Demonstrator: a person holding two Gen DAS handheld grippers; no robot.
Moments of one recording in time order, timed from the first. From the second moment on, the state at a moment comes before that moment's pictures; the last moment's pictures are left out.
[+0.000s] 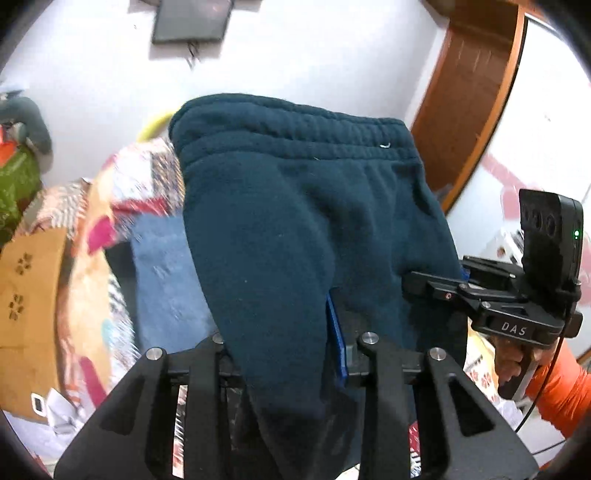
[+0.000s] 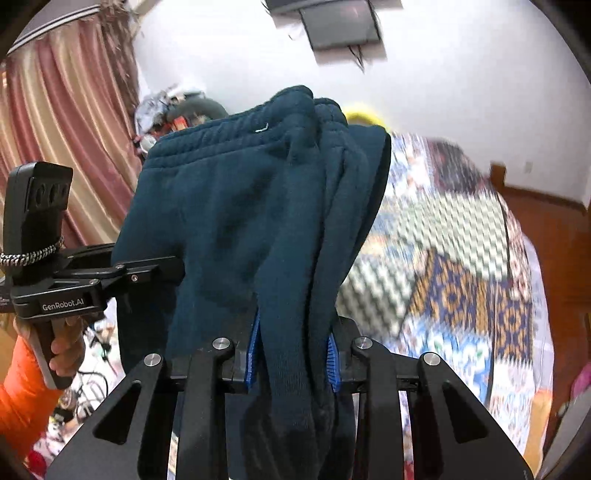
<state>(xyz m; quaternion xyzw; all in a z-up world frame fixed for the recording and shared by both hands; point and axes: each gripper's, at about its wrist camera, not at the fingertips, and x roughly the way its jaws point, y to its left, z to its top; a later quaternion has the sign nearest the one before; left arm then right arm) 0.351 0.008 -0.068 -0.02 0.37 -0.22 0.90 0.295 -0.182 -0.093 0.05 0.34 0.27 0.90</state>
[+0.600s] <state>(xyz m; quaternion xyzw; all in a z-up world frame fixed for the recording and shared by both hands) 0.474 0.095 -0.108 -0.04 0.37 -0.15 0.92 0.426 -0.094 -0.123 0.05 0.34 0.29 0.89</state>
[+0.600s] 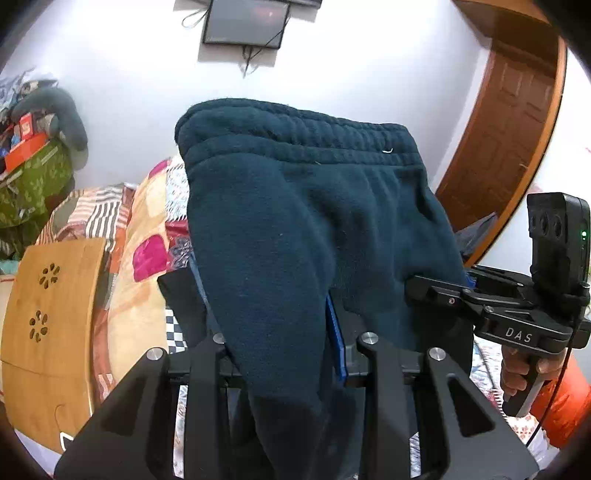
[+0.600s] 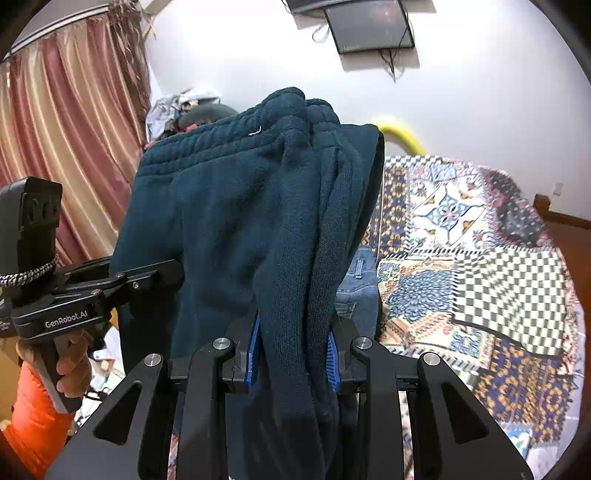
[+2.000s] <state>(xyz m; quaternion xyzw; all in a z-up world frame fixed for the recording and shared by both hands) 0.384 0.100 -0.068 -0.04 0.31 -0.08 0.95 0.340 -0.092 -0.060 0.00 0.26 0.25 0.93</state>
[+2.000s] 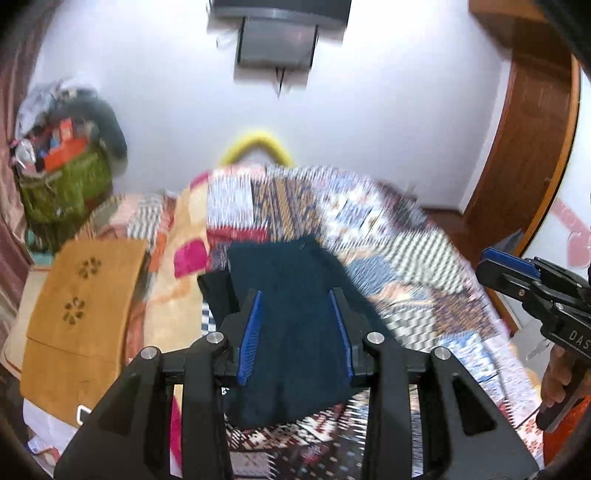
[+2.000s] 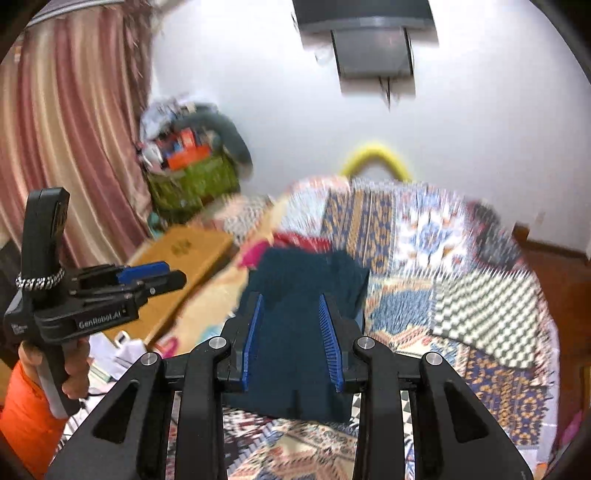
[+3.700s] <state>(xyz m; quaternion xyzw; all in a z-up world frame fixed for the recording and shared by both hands) 0.112 0.049 -0.008 -0.02 0.10 0.00 0.99 0.126 -0.120 -0.017 0.02 0.10 0.19 0.98</state>
